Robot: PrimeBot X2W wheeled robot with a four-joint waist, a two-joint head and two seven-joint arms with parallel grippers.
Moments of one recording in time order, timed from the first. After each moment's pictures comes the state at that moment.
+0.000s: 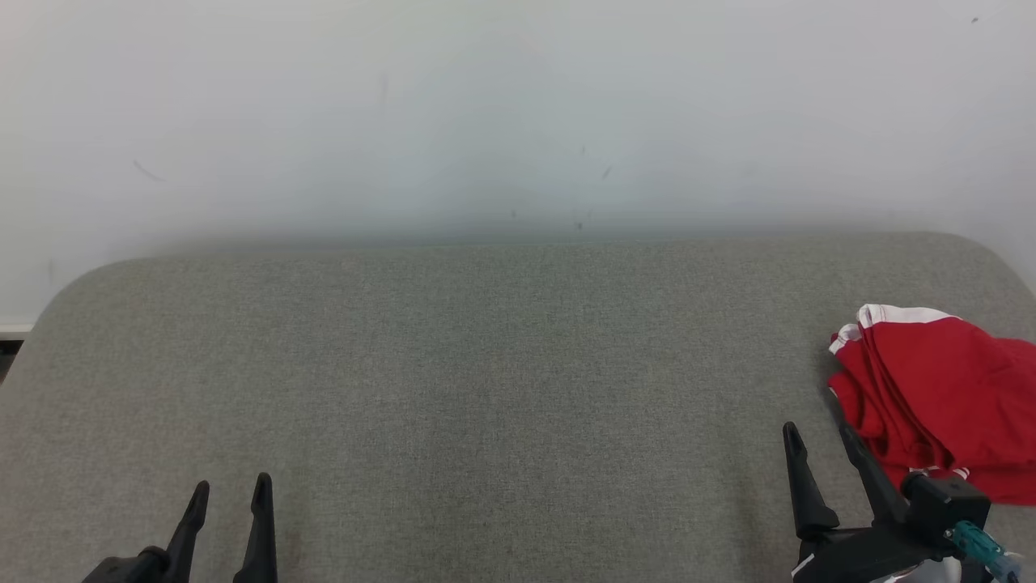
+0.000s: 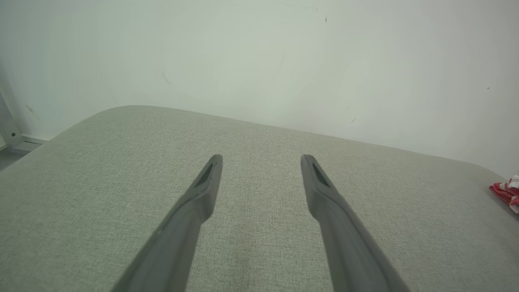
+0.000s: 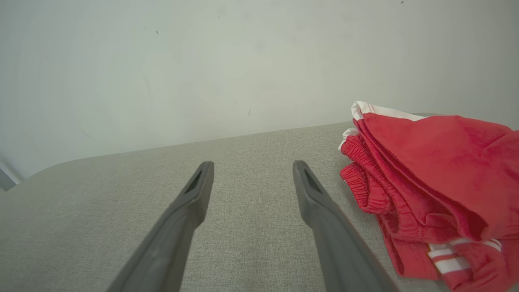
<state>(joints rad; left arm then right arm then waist) 0.02 0.25 -0.27 0.19 -0.43 0.08 -0.26 -0.03 -0.05 -0.06 0.33 0.28 0.13 -0.24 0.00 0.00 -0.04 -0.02</state>
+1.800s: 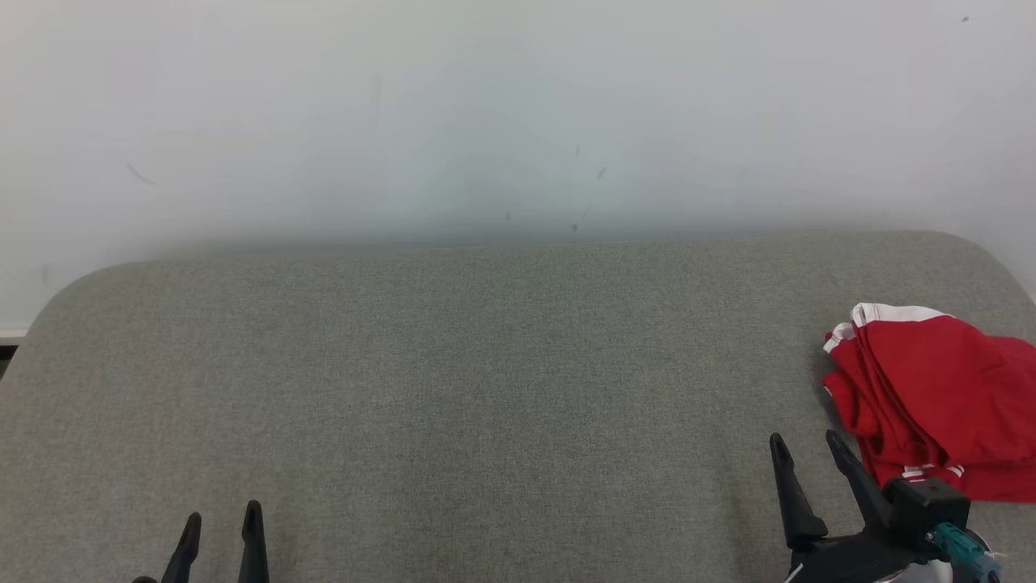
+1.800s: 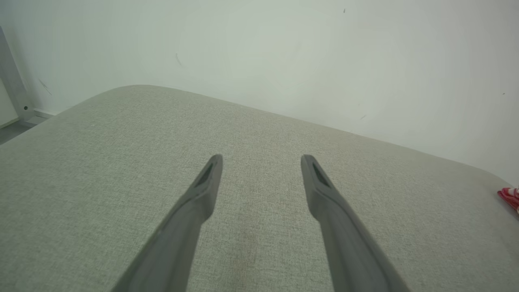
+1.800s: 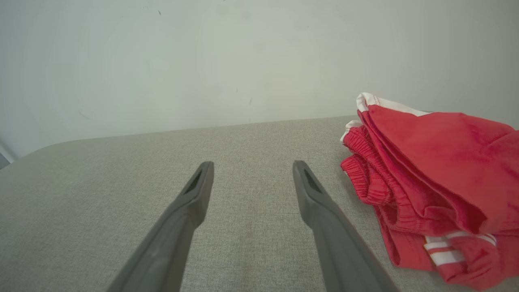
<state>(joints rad) 0.07 0.18 -0.18 0.22 -0.40 0.04 -0.26 -0.03 -0.05 -0.04 0.34 0.23 0.13 -0.22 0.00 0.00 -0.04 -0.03</state>
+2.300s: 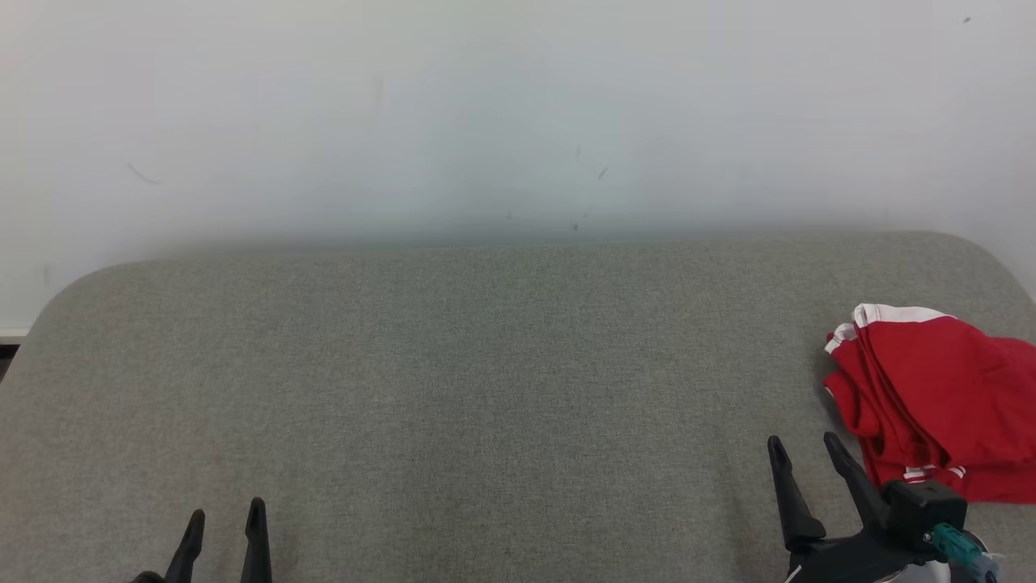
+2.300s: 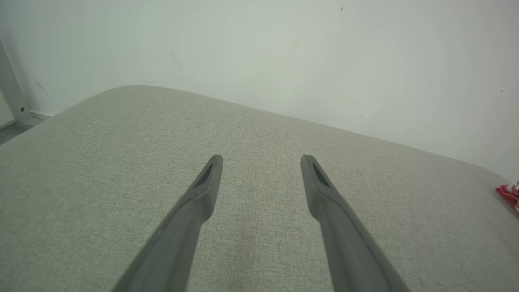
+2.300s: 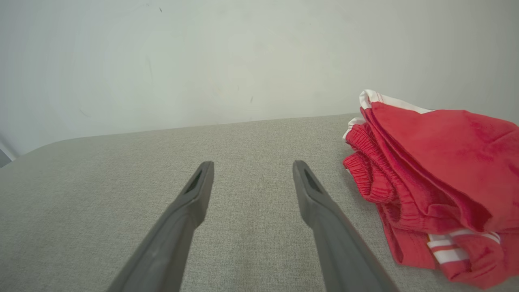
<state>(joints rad) 0.06 0.19 -0.20 0.22 -0.41 0.04 -0.26 -0.03 -0.05 -0.04 0.34 0.23 0.13 -0.22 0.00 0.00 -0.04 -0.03</state>
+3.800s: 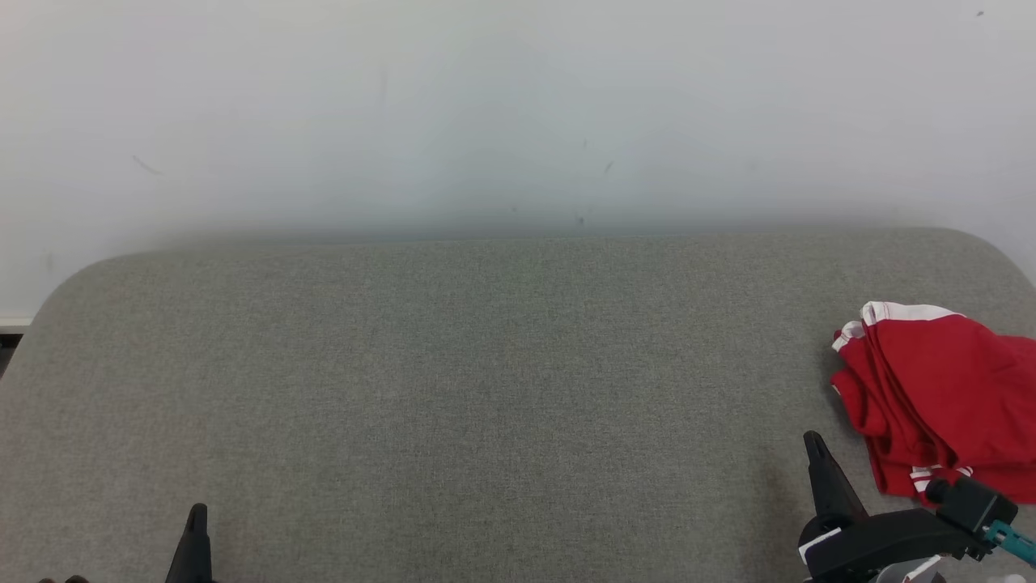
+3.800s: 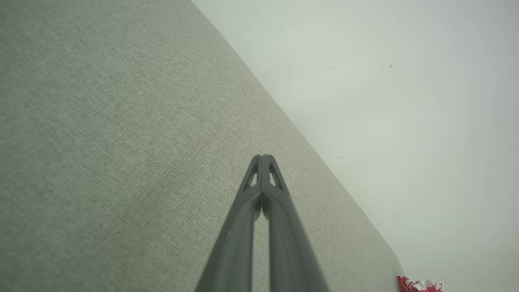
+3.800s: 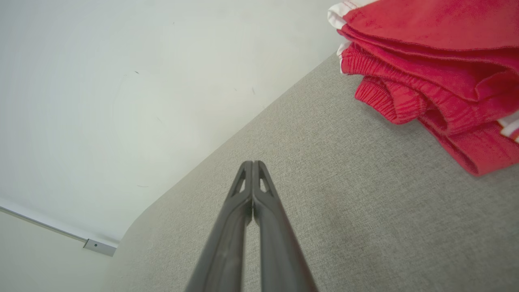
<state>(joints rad) 0.01 0.11 -0.04 0.27 -0.92 -0.03 -0.07 -0.05 -0.04 -0.03 0.36 0.82 0.13 -0.09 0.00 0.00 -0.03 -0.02</state>
